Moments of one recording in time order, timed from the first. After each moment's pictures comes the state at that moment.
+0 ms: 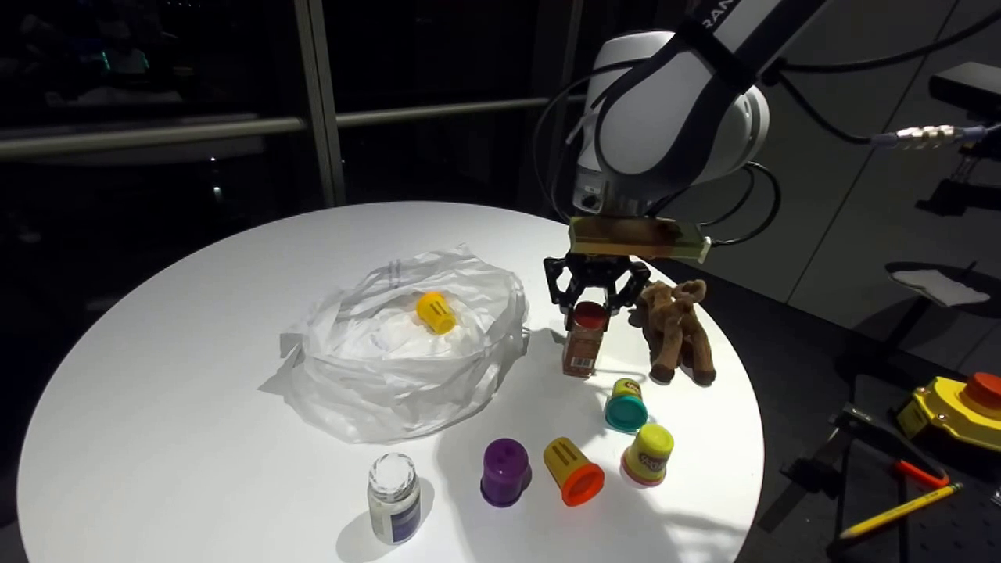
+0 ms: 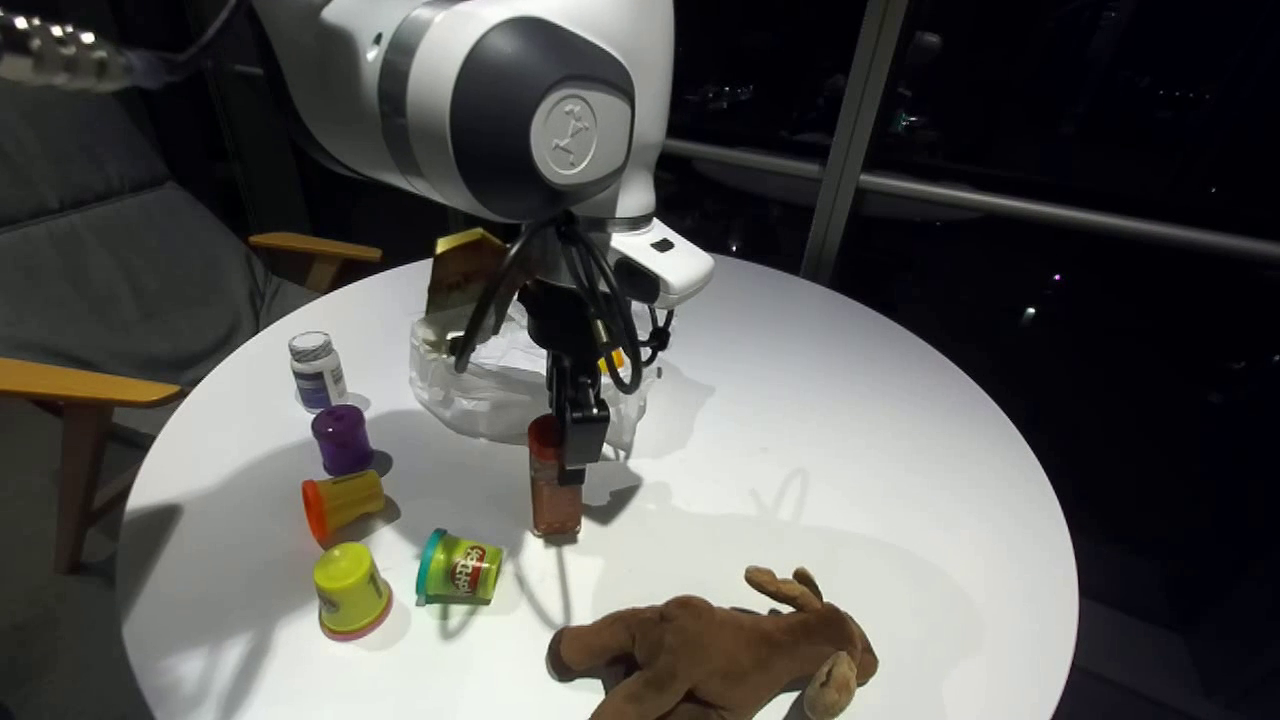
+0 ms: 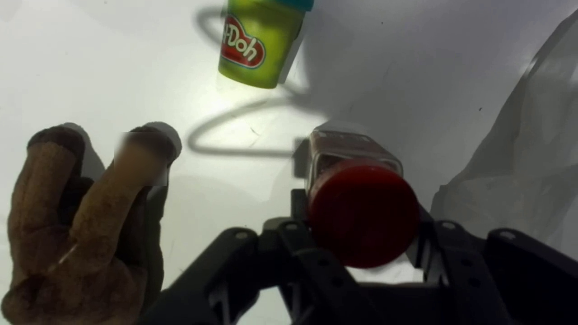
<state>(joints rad) 0.06 0.46 -0.09 -2.21 0.09 2.61 0.71</state>
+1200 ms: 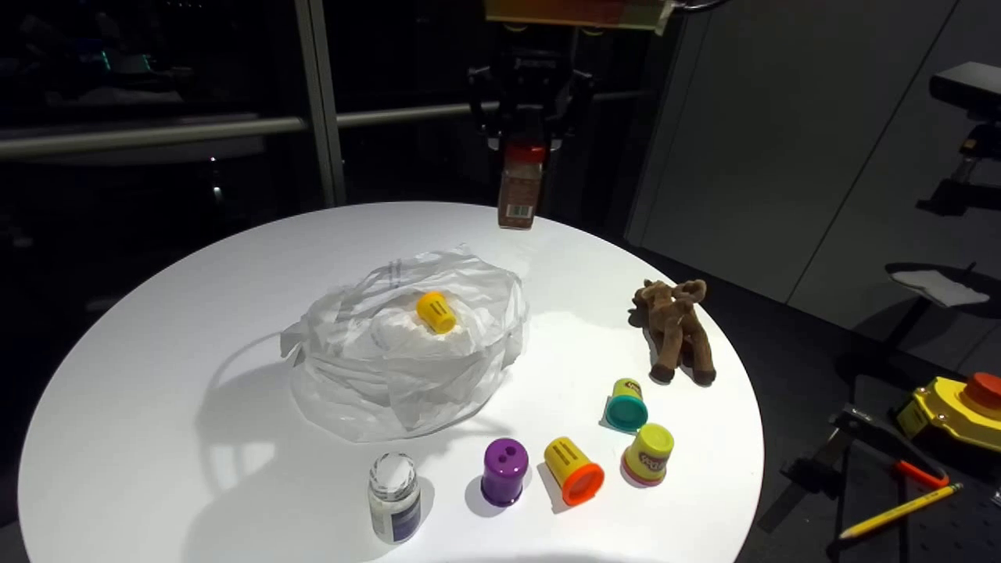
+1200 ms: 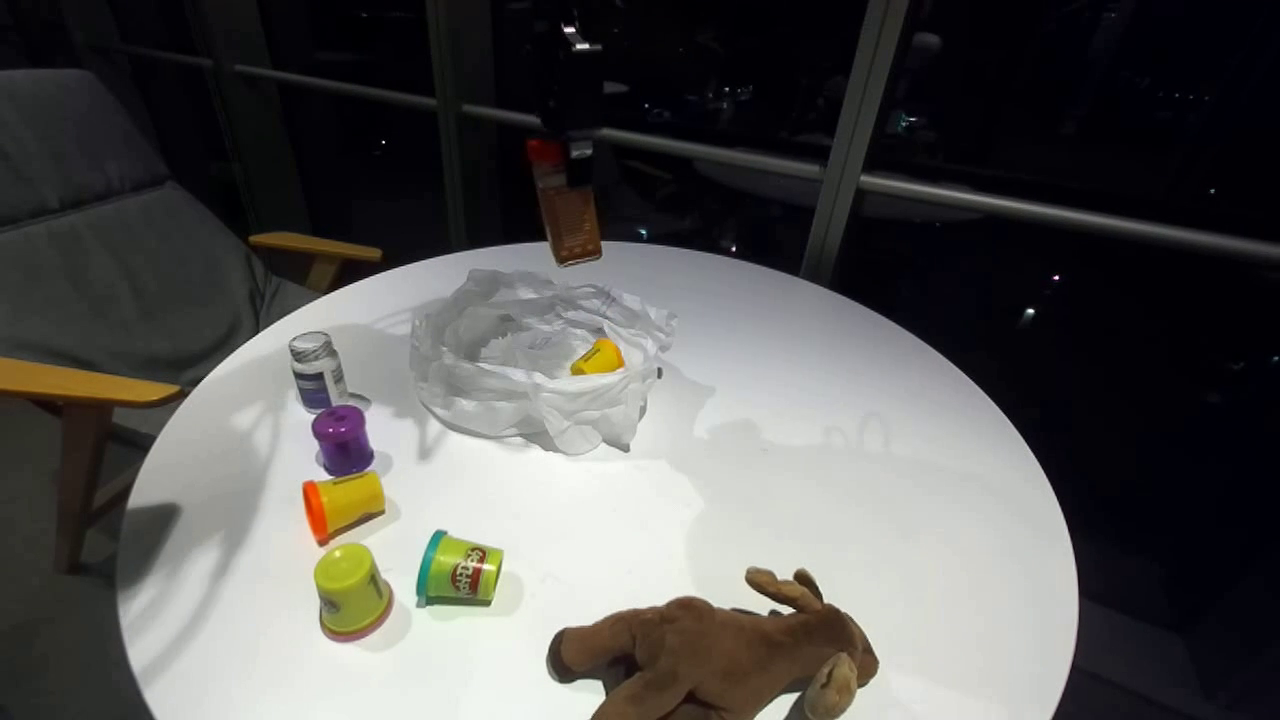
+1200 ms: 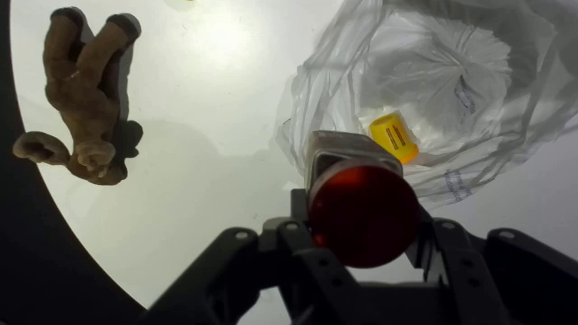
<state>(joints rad) 0.16 0.28 -0.04 -1.86 -0.17 2.20 0.91</state>
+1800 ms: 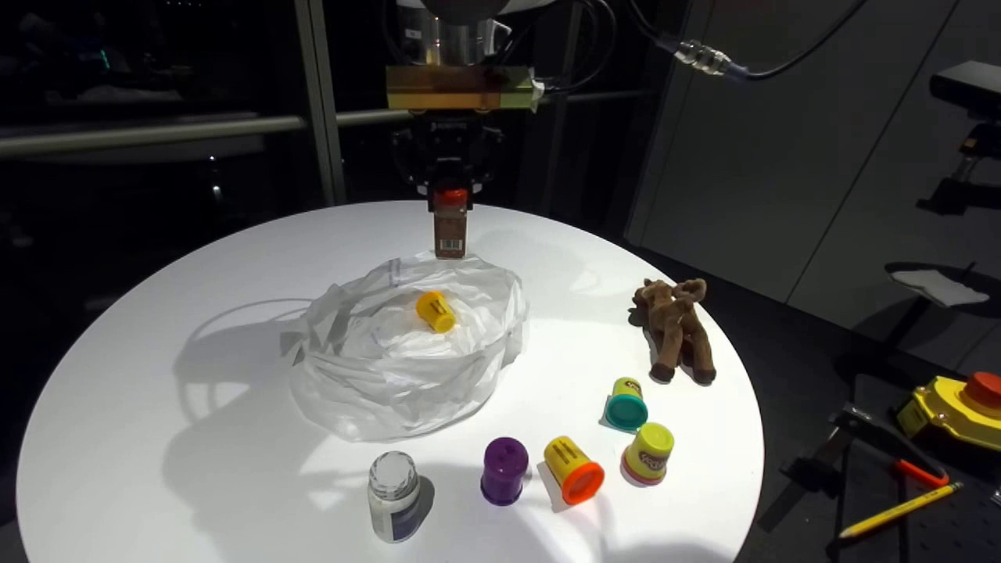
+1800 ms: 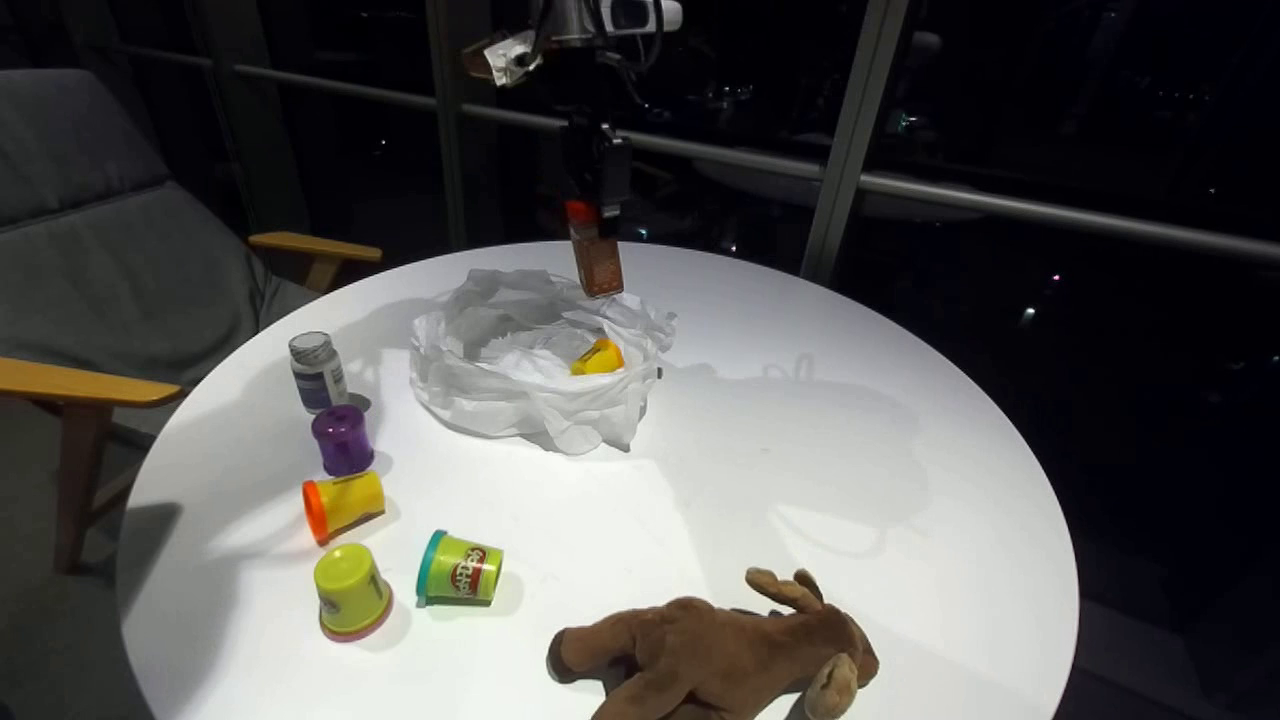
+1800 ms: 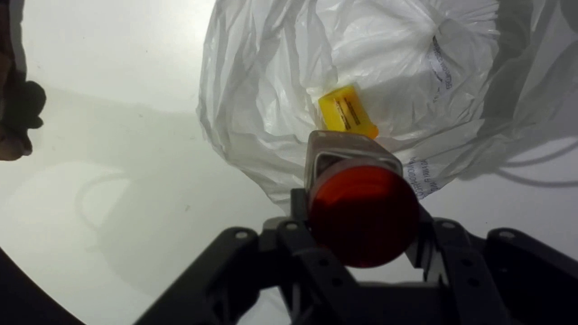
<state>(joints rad) 0.17 0.67 -0.03 -1.44 -0.16 2.15 0.88</state>
